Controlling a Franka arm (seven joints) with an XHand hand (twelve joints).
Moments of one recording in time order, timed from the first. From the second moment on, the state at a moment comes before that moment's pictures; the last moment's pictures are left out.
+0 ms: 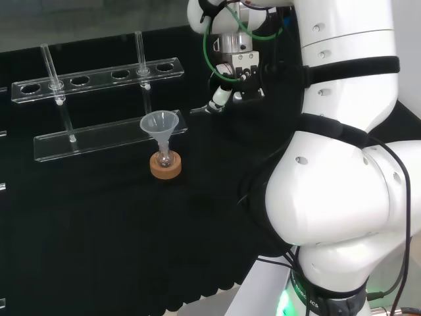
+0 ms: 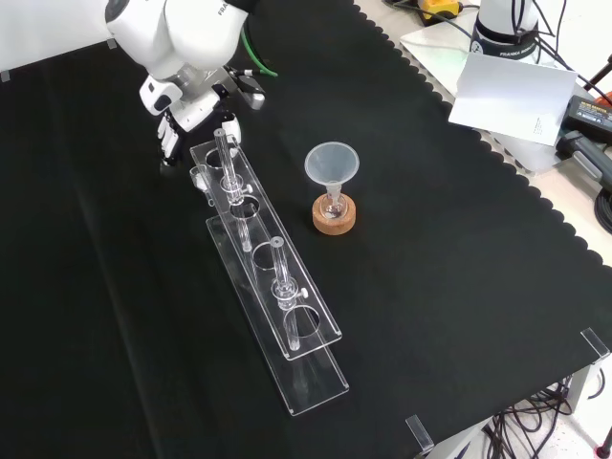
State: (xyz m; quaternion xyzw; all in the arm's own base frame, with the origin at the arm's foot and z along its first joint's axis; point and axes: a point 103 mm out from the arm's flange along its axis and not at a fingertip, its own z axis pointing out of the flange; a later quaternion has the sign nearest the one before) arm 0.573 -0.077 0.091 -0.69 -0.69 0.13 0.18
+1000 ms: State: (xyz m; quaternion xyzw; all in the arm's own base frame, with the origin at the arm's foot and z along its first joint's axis) arm 0.582 -0.072 0.081 -0.68 -0.70 0.16 0.15
